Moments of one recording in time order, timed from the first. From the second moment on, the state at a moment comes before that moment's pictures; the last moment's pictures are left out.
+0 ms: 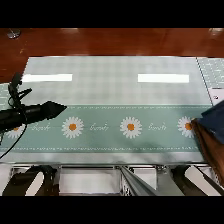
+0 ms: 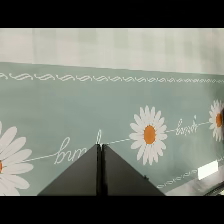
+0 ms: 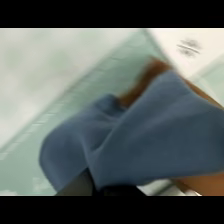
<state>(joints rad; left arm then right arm) 0.09 -0.64 0.60 0.73 -1.07 -1.32 -0.79 -1.04 1.67 -1.45 1.85 1.69</state>
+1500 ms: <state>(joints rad) -0.16 -1.05 0.98 1.23 -1.00 -1.51 0.21 -1.19 1.12 -1.49 1.15 1.80</state>
